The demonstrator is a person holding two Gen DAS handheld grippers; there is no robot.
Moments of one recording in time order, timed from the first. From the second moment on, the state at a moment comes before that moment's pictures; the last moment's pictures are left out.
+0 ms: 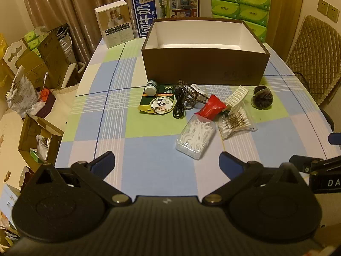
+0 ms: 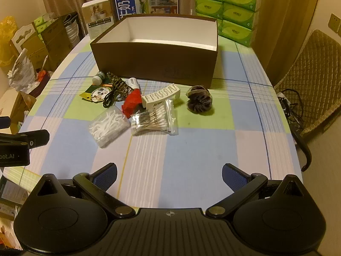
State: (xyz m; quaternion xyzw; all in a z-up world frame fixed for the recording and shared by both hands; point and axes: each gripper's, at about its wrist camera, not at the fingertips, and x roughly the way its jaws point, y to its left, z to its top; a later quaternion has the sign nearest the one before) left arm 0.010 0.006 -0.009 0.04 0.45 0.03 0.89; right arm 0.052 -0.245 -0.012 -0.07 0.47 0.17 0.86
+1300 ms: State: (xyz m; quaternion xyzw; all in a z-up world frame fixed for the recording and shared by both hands) left arm 0.032 0.008 -0.016 0.04 0.46 0.02 0.89; right arm 0.070 -0.244 -0.012 -0.07 0.46 0.20 0.86
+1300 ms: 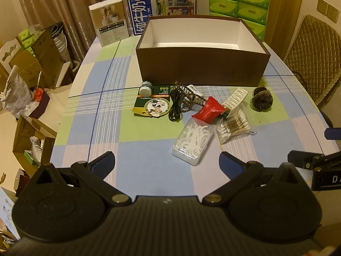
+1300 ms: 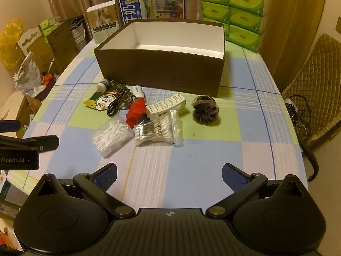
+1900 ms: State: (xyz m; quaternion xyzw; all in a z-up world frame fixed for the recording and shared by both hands) left arm 0.050 0.015 -0.037 0.05 0.46 -0.01 0.89; right arm 0.080 -0.242 -0.021 -0.04 0.47 0.20 0.86
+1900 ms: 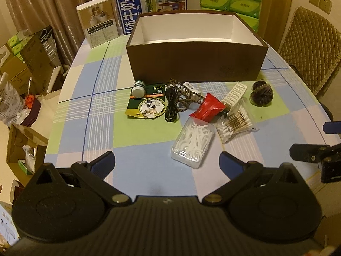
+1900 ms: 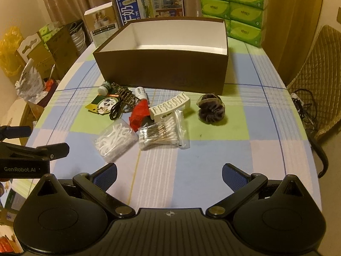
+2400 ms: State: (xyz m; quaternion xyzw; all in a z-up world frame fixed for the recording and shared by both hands) left arm 0.078 0.014 -0.068 0.06 0.46 -0.06 0.88; right arm 0.096 -0.257 -0.034 0.03 0.43 0.20 0.88
